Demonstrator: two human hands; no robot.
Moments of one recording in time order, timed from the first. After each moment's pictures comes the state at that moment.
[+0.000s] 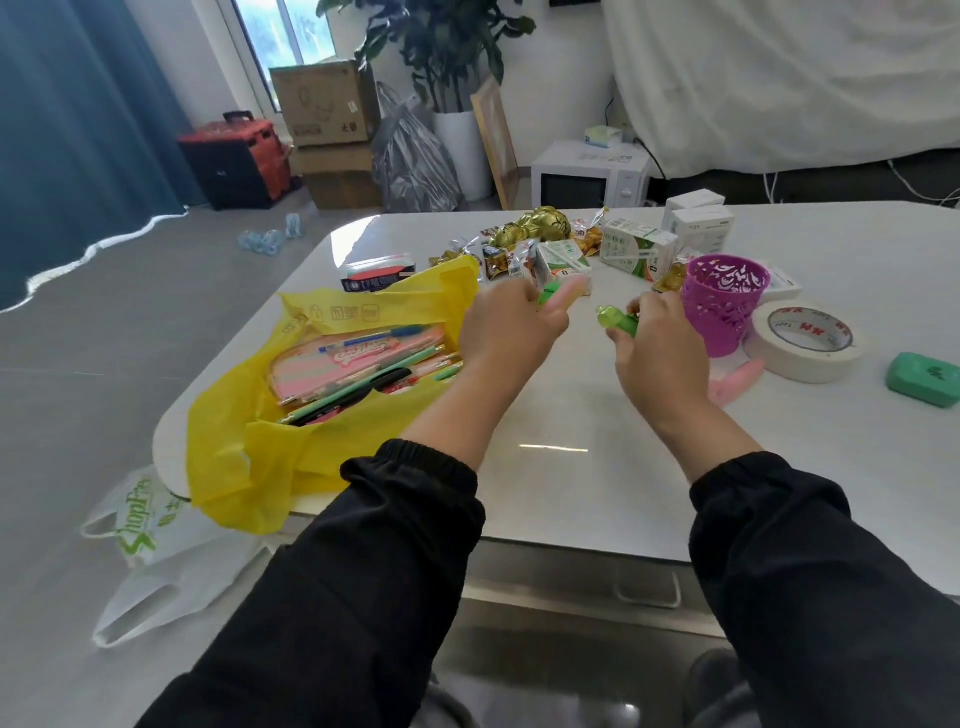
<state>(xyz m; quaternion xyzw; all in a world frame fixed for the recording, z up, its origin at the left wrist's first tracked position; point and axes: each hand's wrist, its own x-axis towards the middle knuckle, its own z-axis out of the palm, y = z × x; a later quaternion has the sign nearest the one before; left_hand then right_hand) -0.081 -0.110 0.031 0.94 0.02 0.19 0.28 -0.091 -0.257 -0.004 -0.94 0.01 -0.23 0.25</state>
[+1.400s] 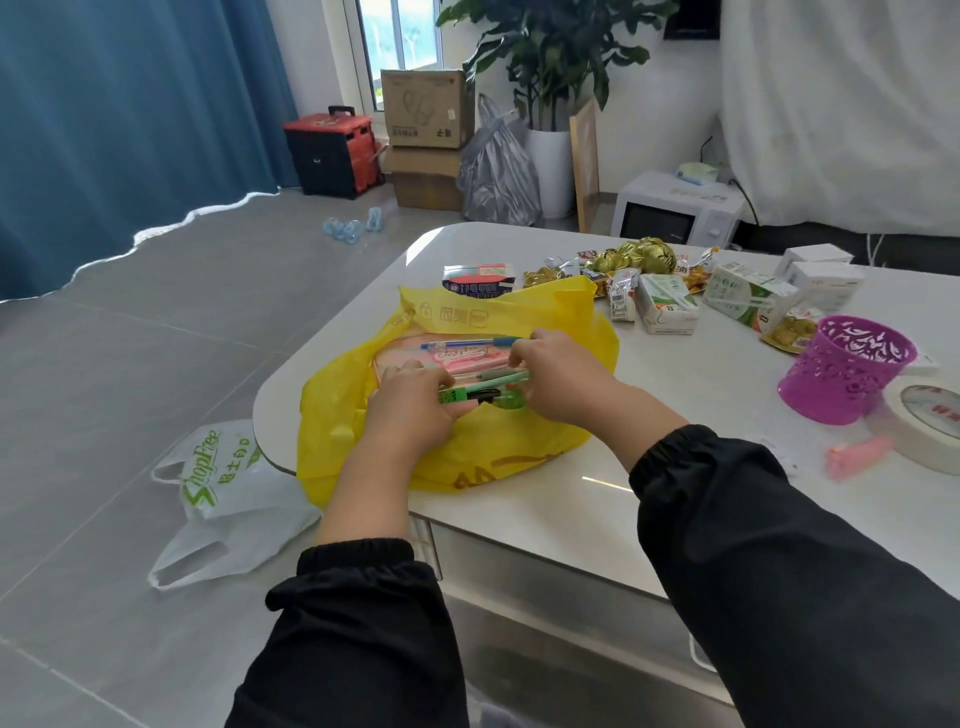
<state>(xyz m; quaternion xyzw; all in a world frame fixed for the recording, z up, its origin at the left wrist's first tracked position) -0.153 0.069 -0.001 0.97 0.14 0.07 0.19 -0.086 -0.089 0.026 -0.95 -0.30 0.00 0.10</state>
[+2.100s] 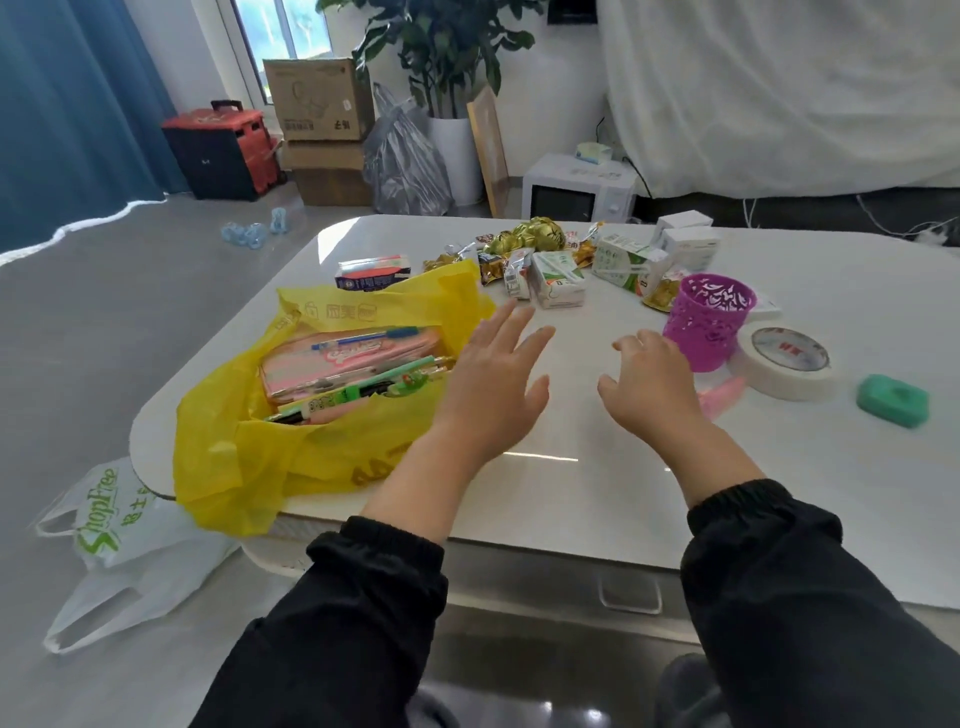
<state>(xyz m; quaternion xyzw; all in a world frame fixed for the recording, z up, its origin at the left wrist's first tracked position) -0.133 -0.084 0.007 0.95 -0.18 0.19 0.15 -0.098 -0.259 -0.003 -0.99 0.00 -0.06 0.11</state>
